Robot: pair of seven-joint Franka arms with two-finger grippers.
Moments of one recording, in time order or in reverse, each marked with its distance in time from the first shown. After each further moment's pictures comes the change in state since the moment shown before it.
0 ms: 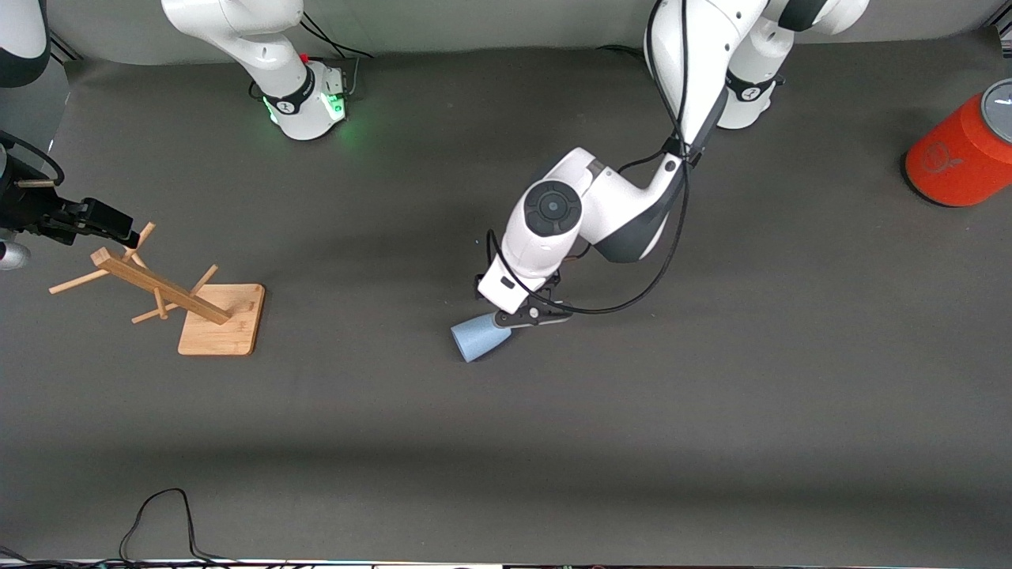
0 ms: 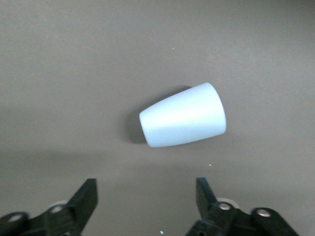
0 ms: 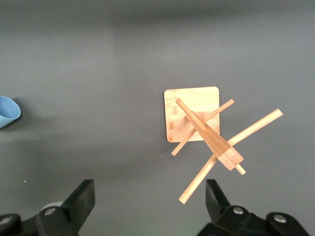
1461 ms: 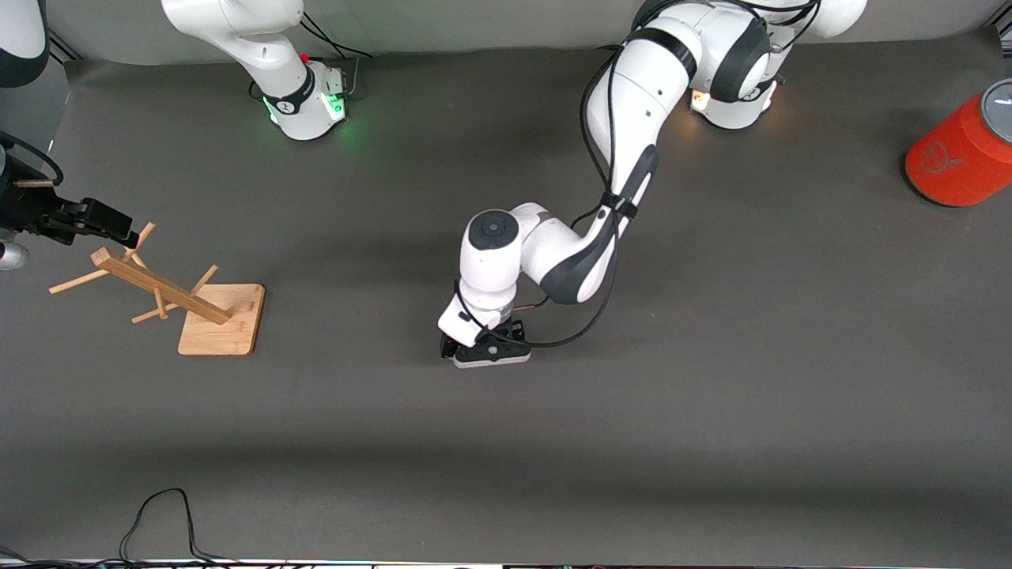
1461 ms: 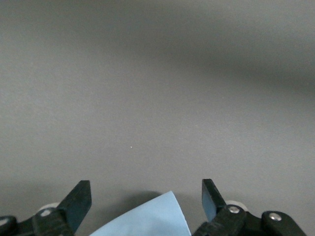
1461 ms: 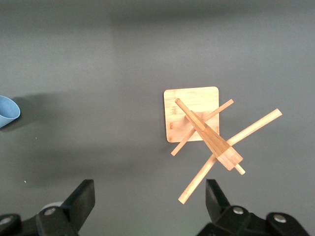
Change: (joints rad) left arm -0.128 0.400 0.157 0.415 0.279 0.184 -0.132; right arm 0.000 0.000 -0.002 0.000 0.000 0.000 0.000
